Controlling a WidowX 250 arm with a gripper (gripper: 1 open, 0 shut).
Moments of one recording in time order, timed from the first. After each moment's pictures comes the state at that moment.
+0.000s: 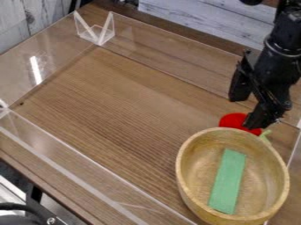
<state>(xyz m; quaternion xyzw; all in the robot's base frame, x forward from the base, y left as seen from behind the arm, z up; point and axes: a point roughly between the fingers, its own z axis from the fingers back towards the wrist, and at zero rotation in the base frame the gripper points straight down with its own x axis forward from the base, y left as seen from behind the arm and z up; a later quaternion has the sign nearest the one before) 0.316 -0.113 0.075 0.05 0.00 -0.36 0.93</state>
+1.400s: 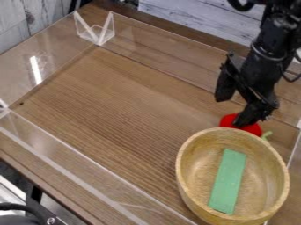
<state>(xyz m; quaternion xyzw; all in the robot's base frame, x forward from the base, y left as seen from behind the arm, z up) 0.329 -0.092 0.054 0.06 0.02 -0.28 0.96</state>
